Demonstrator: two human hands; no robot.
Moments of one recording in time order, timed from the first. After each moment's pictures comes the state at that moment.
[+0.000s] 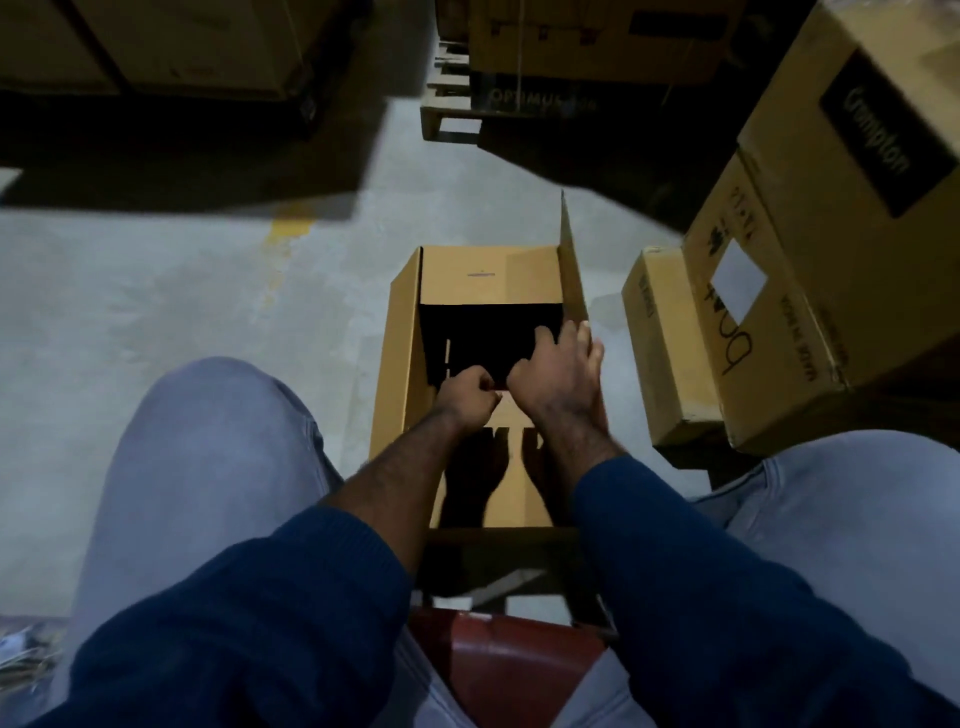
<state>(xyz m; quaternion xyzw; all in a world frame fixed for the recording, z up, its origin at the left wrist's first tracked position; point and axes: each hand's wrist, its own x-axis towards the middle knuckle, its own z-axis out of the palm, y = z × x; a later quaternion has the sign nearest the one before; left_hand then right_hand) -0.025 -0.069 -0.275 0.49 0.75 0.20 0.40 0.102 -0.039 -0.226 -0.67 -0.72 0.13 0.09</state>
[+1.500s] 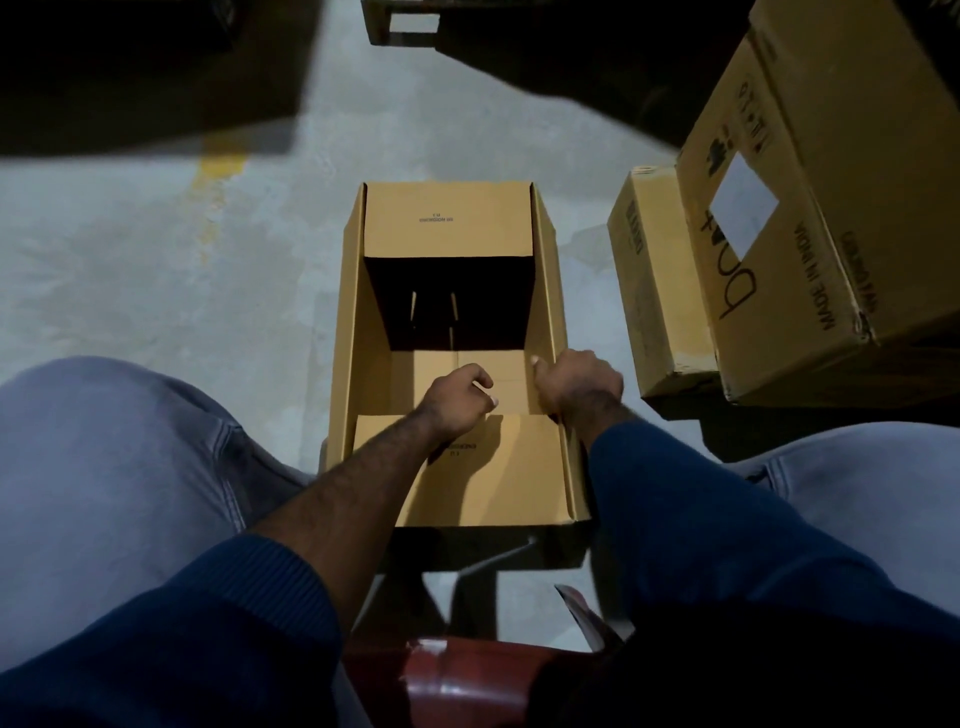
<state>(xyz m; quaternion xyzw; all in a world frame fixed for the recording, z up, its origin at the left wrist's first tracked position) 0.008 -0.066 -0.331 0.47 0.70 0.19 0.51 0.181 0.003 -0.346 -0.73 -0.65 0.19 -0.08</state>
